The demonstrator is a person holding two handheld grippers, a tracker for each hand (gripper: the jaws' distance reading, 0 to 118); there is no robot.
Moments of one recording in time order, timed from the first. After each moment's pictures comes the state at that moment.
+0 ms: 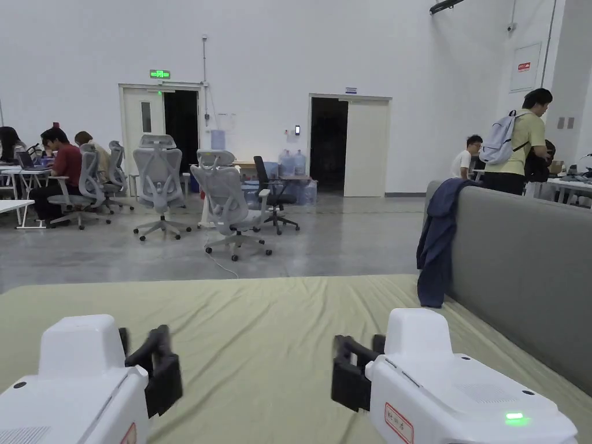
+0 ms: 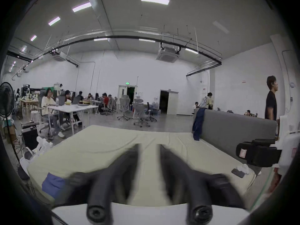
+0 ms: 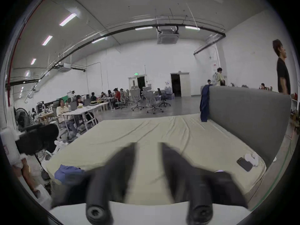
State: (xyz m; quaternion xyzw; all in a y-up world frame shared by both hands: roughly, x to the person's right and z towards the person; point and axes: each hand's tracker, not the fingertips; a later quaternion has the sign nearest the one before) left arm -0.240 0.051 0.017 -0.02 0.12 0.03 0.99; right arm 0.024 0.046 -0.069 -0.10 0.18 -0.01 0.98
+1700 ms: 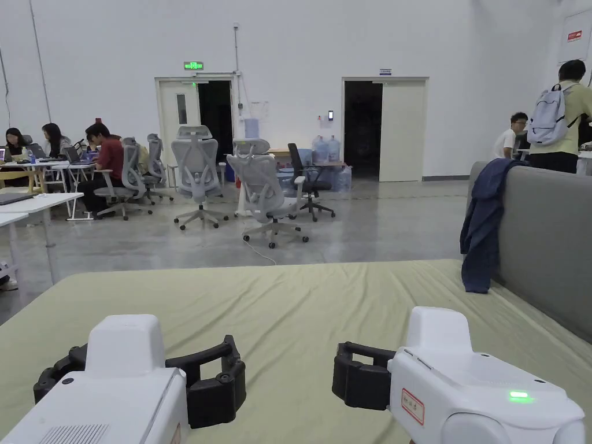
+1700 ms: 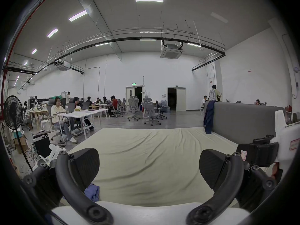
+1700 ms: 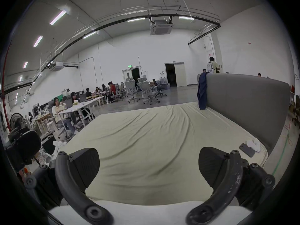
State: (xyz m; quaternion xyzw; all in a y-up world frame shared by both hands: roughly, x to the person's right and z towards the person) left arm -0.247 0.044 0.027 -0.04 0.16 0.00 0.99; right arm -0.011 0.032 -0.077 -0.17 0.16 -0.03 0.97
